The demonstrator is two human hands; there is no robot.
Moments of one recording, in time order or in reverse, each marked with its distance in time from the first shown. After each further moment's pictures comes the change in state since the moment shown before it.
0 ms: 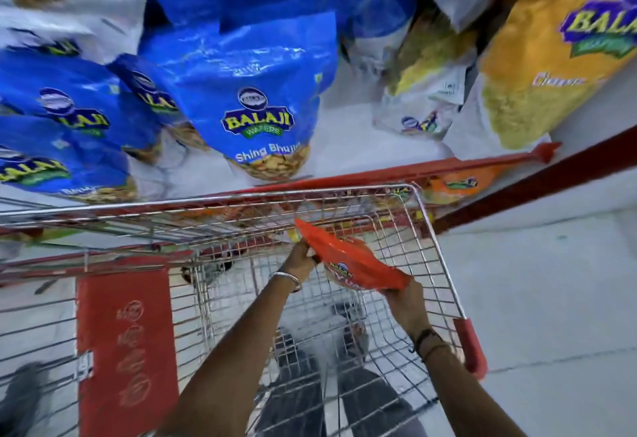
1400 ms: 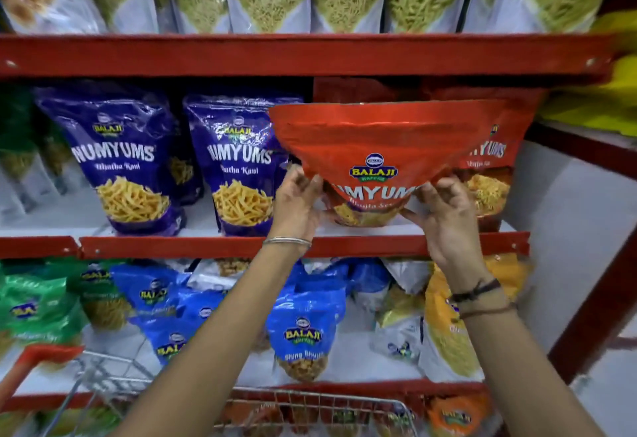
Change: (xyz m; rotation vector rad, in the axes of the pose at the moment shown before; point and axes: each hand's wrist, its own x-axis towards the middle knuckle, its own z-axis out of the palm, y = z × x) left_hand -0.268 0.447 -0.058 -0.500 -0.037 1.153; right_hand -0.099 -0.435 -0.256 0.982 -0.065 -0.954
